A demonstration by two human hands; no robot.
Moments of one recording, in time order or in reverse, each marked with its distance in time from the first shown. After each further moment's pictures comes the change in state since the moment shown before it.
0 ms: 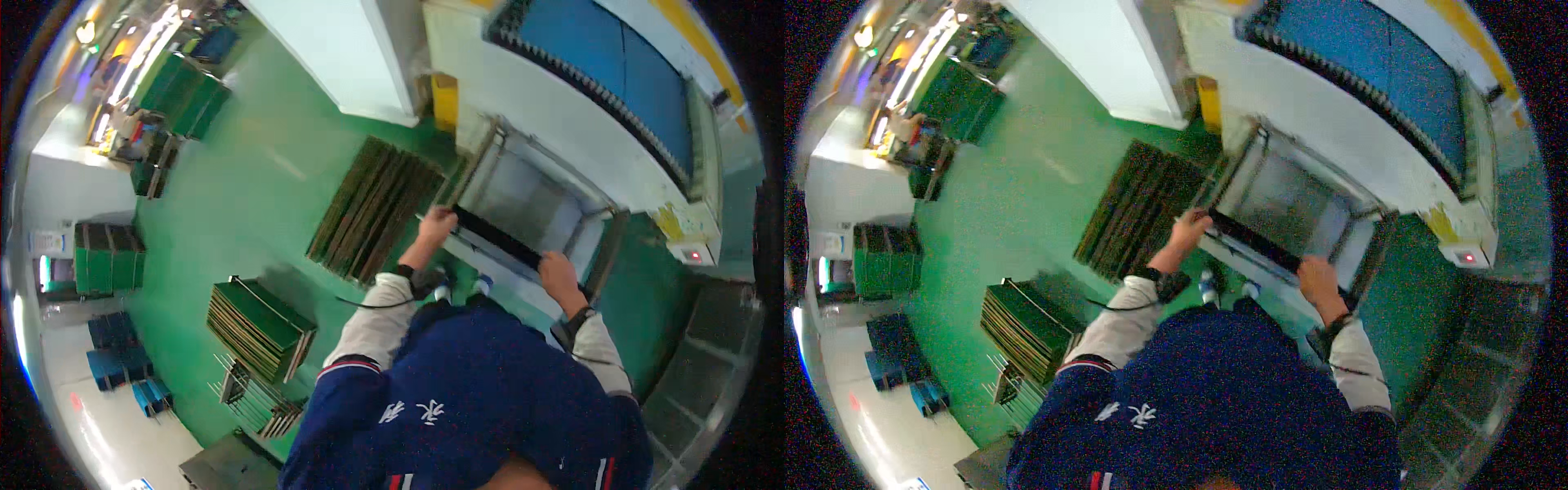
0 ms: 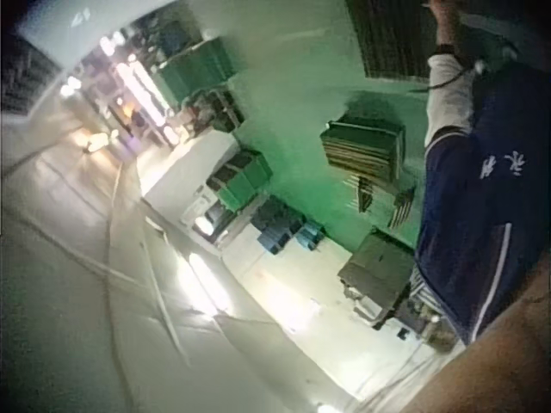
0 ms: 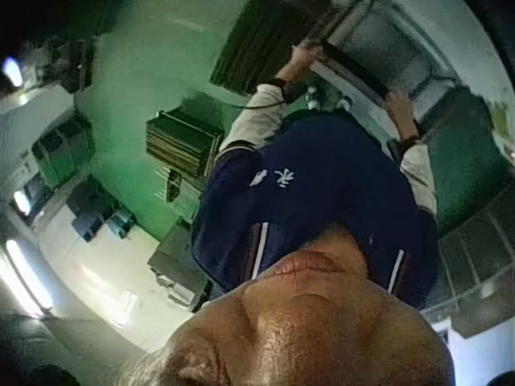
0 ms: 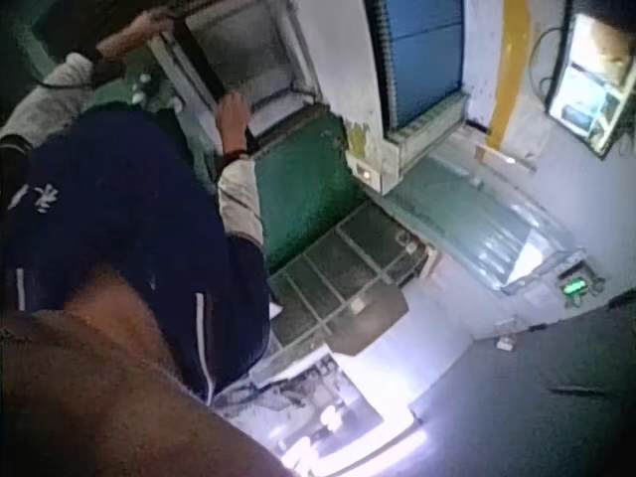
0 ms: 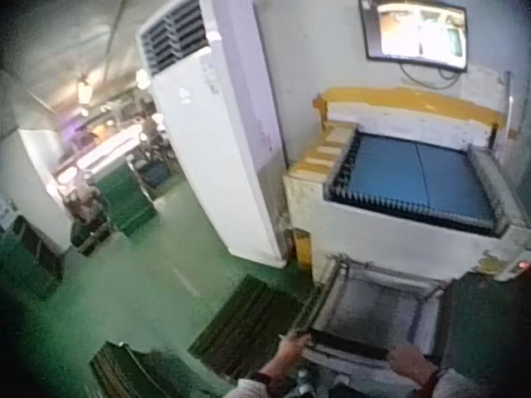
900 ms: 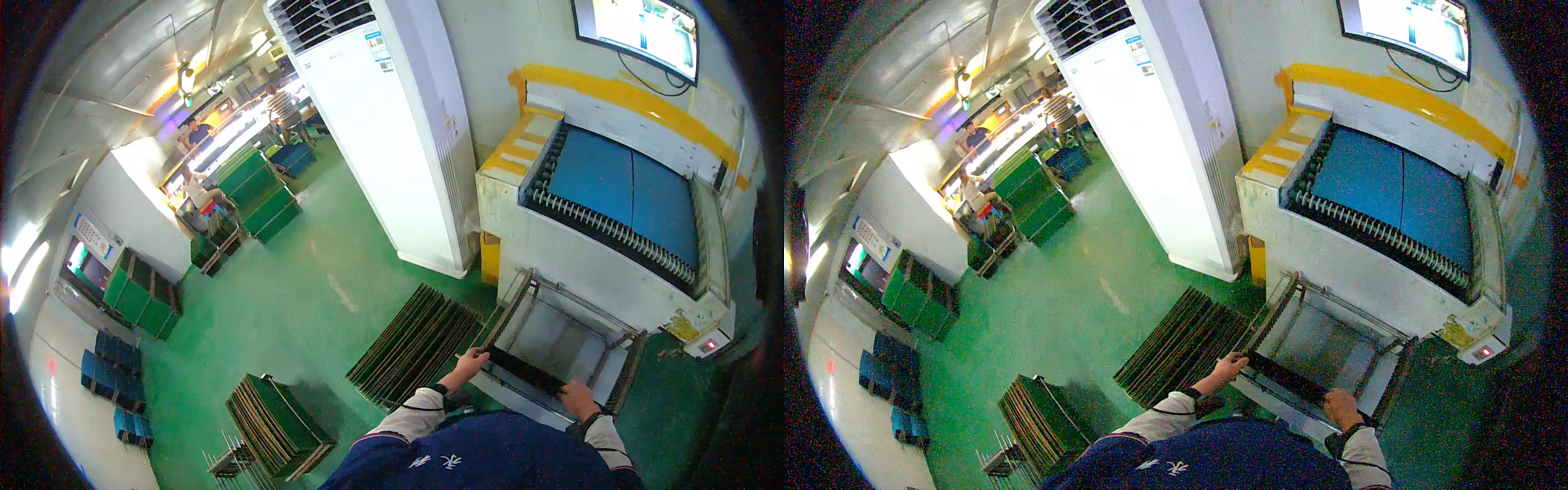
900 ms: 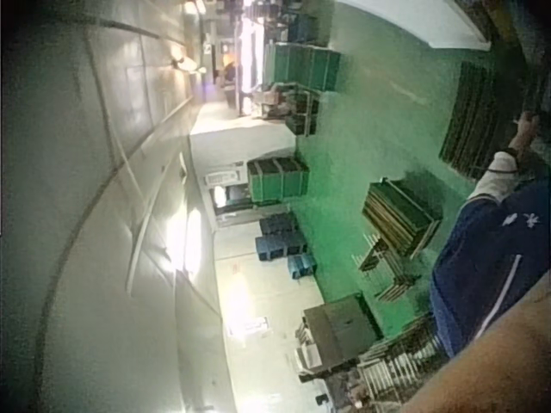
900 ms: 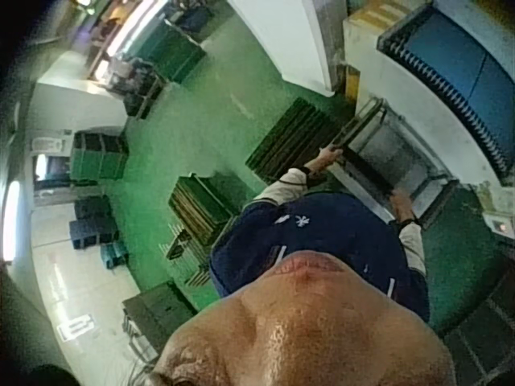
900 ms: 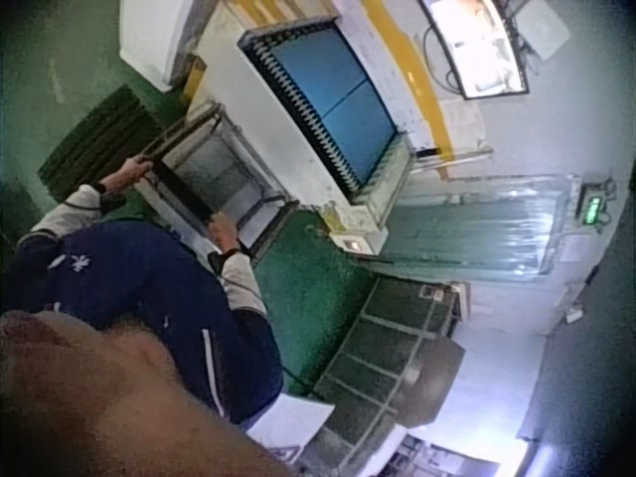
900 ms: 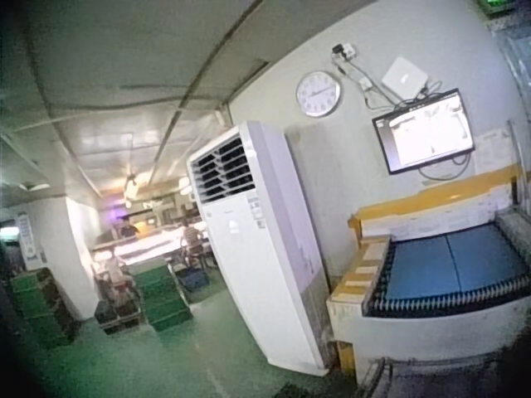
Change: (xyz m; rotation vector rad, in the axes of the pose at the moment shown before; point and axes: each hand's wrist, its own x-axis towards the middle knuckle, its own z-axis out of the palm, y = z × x) left_hand 0.006 -0.009 0.000 0.102 -0.111 -0.137; right_hand 0.012 0.068 0.079 0.155 0.008 0.057
